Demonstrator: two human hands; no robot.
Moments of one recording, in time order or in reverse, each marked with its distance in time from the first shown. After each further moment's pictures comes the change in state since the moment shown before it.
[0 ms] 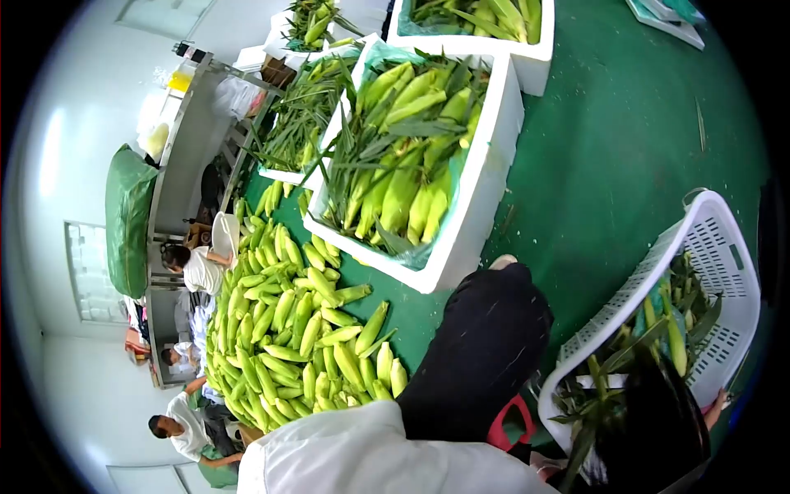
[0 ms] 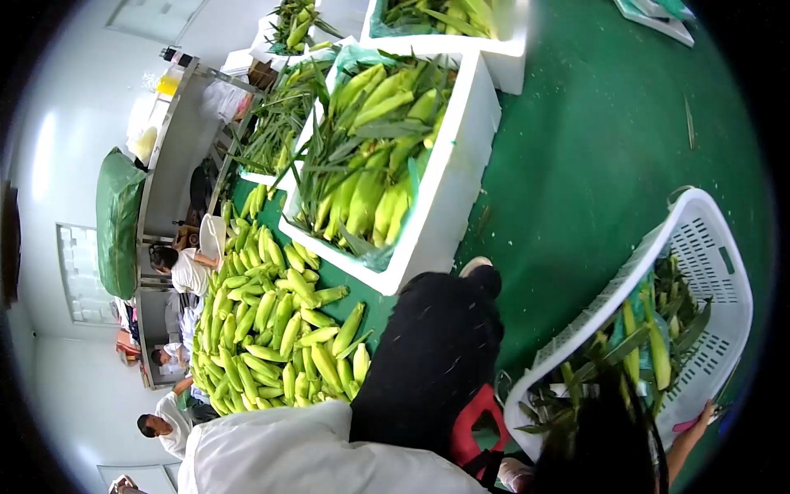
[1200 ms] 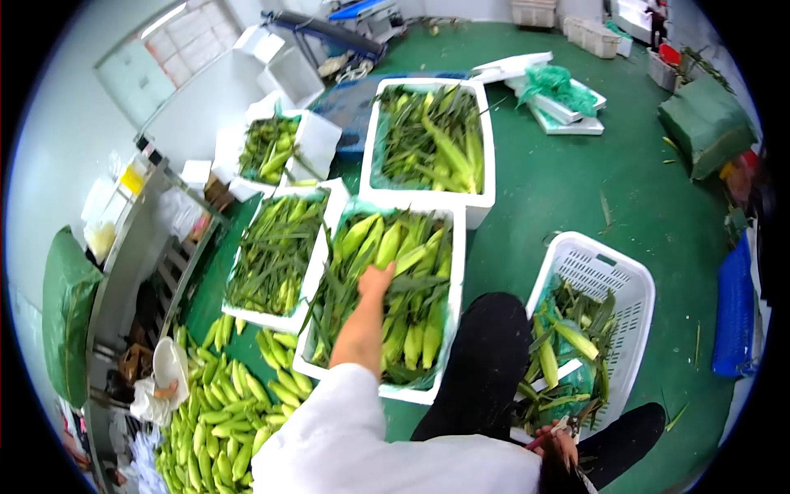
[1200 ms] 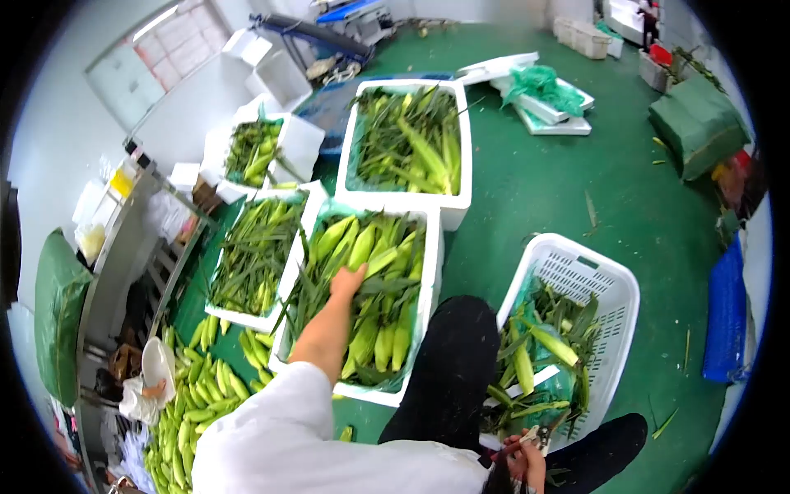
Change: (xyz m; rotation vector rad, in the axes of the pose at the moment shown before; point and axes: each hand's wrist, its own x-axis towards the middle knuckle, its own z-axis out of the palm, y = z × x) left_hand 0.104 0.638 -0.283 0.246 0.763 0.547; right_hand -0.398 0.212 0.322 0.093 -0.379 0.300
